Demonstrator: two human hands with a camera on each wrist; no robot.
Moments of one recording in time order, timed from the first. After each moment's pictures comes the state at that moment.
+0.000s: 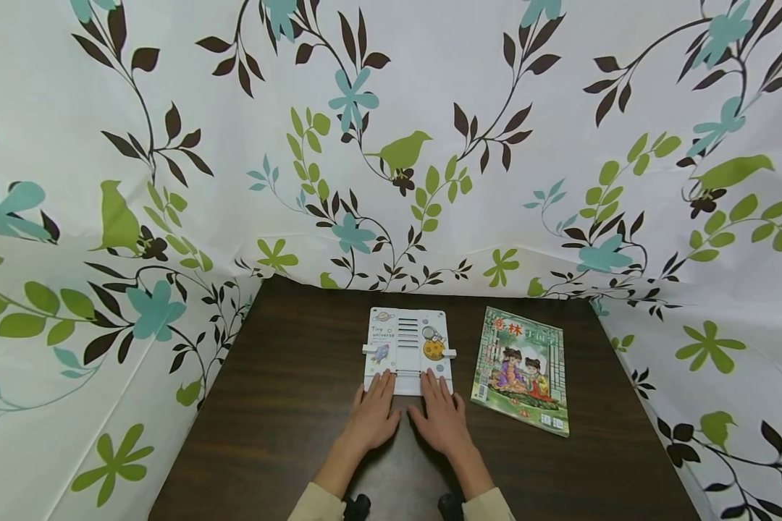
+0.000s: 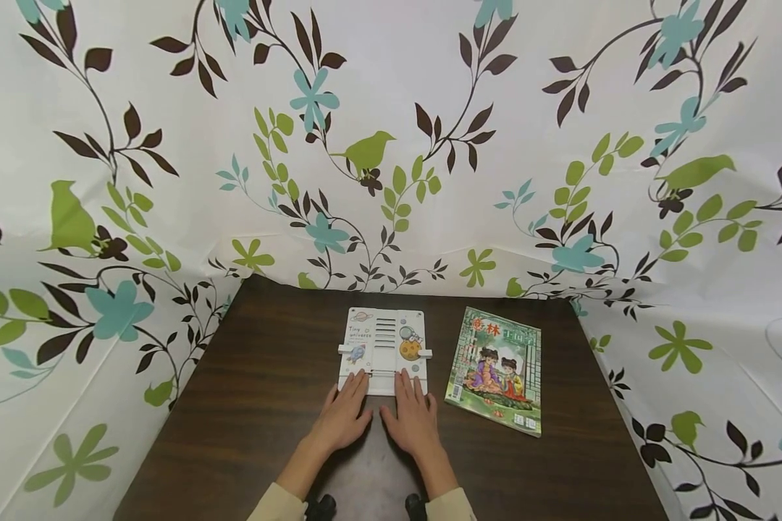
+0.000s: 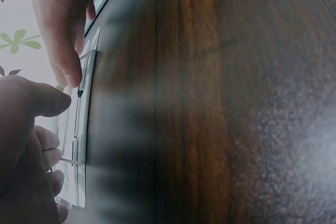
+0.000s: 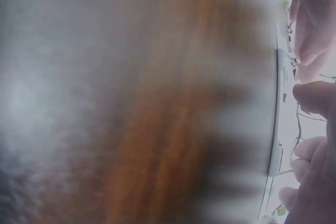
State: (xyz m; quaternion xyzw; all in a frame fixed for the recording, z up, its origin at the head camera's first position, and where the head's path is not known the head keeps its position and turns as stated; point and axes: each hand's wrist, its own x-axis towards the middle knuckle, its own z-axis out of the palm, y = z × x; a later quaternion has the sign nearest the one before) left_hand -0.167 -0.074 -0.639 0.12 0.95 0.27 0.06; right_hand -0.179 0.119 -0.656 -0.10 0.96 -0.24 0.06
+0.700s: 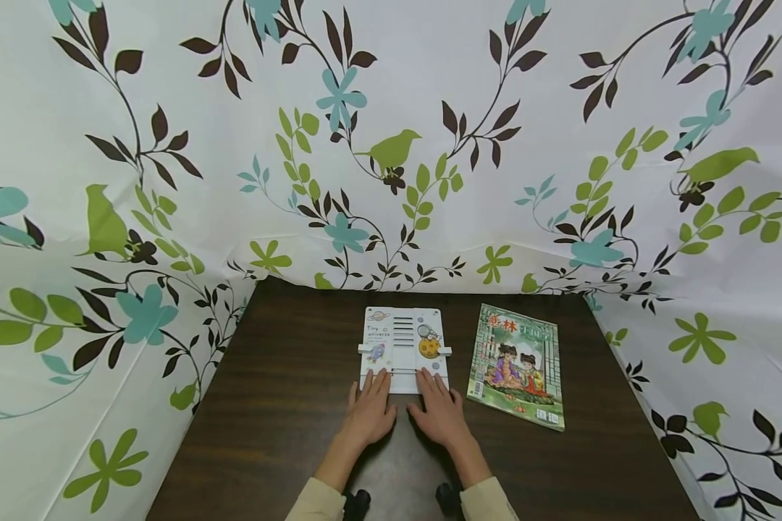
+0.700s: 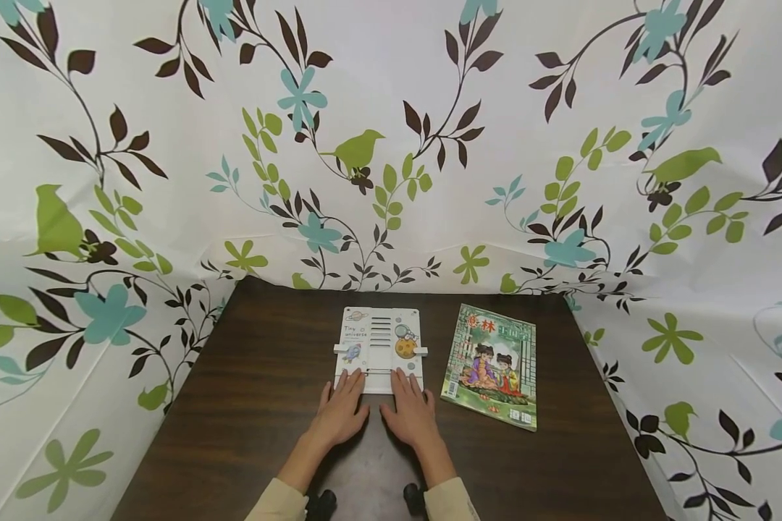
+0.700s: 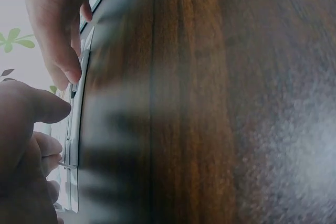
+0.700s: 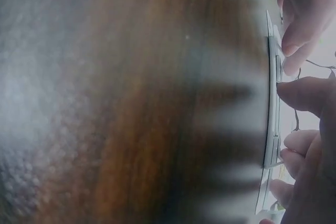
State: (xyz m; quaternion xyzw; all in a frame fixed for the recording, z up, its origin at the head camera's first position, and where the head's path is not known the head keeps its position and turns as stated) left_hand -0.175 -0.070 -0.643 0.10 0.96 0.26 0.07; right_hand -0.188 0.125 -0.652 -0.10 0.96 -0.25 0.09
